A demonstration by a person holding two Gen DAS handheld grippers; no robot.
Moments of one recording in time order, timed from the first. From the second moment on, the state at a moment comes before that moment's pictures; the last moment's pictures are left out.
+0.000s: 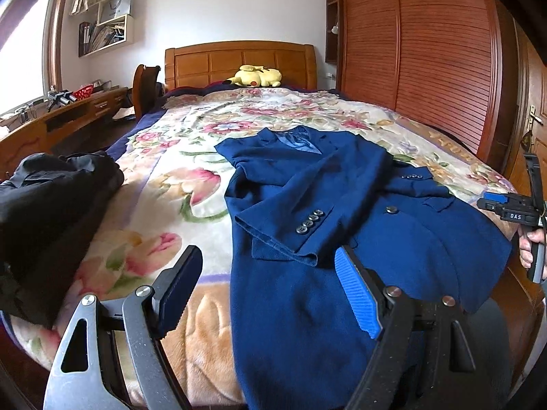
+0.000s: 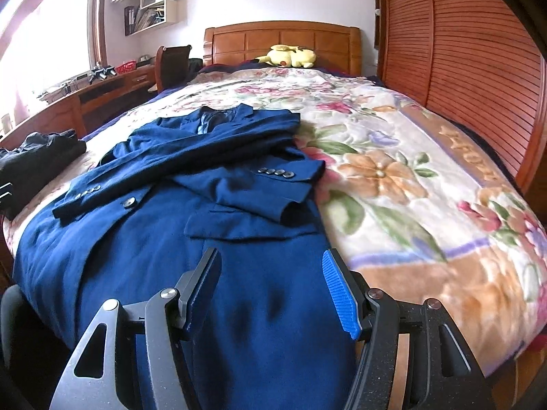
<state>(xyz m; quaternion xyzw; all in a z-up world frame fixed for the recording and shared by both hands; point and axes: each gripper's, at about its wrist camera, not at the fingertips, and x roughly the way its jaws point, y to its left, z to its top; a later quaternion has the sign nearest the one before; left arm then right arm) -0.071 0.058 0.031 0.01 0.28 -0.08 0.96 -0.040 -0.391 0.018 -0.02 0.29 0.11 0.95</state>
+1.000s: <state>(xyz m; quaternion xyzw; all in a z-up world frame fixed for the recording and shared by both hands) -0.087 0.080 -0.040 -0.01 0.34 -0.09 0.94 -0.052 -0.409 -0.012 -0.03 0.36 0.13 0.92</state>
